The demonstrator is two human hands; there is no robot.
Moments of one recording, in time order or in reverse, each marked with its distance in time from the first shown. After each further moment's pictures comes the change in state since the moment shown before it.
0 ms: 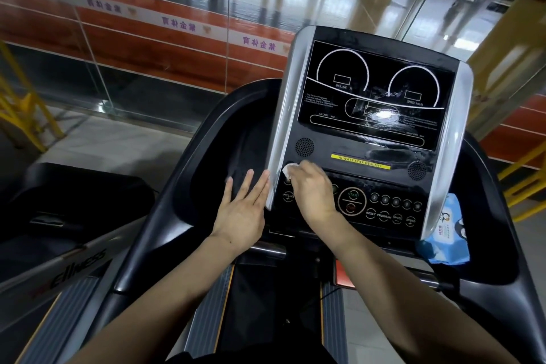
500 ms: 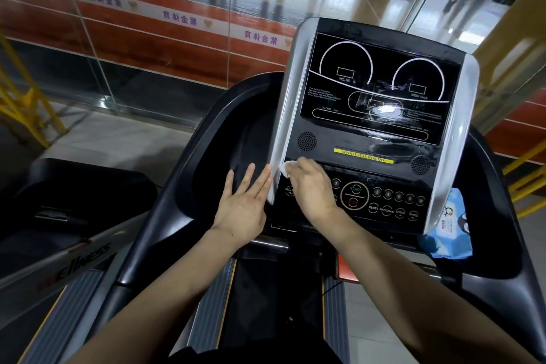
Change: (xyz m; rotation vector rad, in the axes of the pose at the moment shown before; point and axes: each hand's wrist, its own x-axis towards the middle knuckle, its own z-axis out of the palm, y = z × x) left_hand -0.001 -0.004 0.000 0.024 0.002 0.016; right_hand -0.004 0.000 0.003 0.014 -0.055 -0.063
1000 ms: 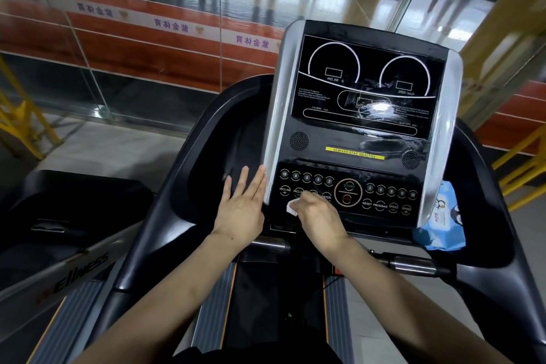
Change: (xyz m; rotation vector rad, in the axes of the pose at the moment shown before) left_hand -0.002 0.009 0.002 -0.056 0.004 -0.051; right_hand -0.070 0.013 -0.010 -0.027 -0.259 0.010
